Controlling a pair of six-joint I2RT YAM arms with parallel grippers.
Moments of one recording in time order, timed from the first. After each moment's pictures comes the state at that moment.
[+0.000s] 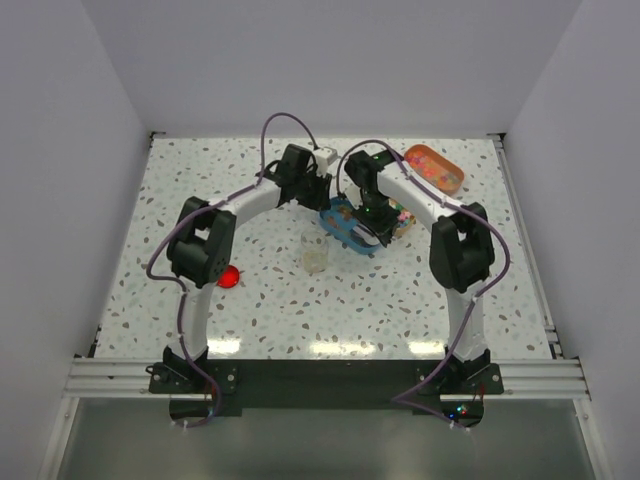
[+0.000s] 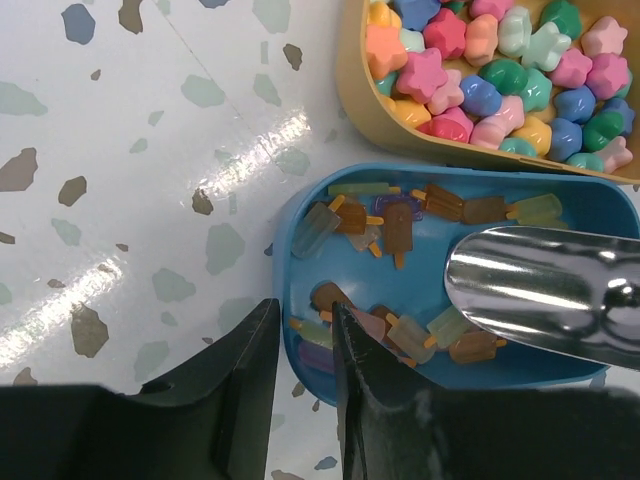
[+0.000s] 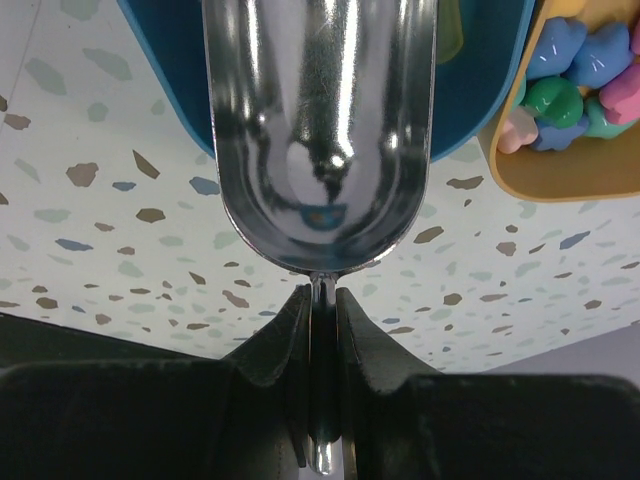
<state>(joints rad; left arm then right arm) -0.48 2.15 1.62 -0.26 0.31 -0.09 0.50 2.08 1.82 -1.33 0.10 -0.22</state>
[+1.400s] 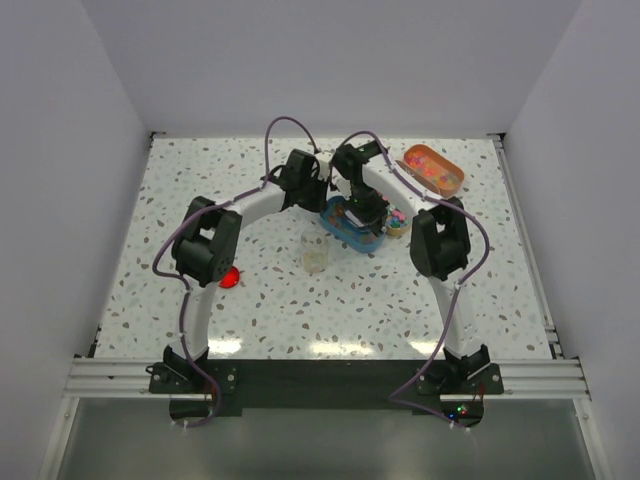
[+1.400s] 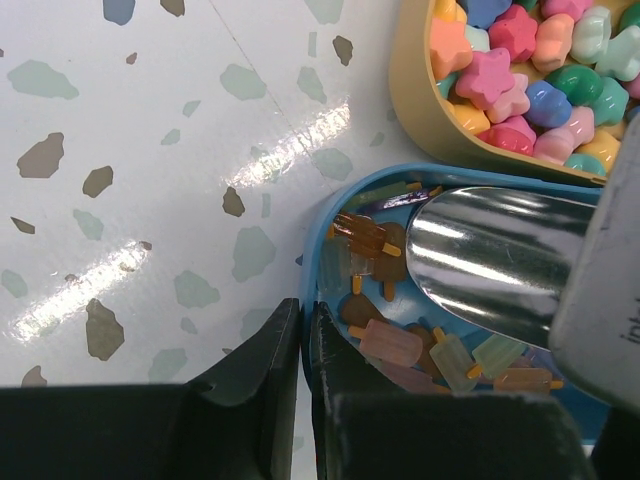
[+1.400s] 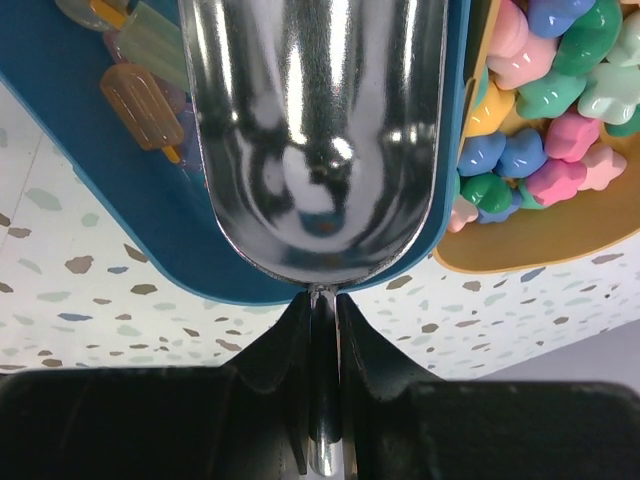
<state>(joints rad) -0.50 2.18 1.61 -0.22 0.21 -0.10 0.53 2.30 2.10 -1.41 0.17 -0.17</state>
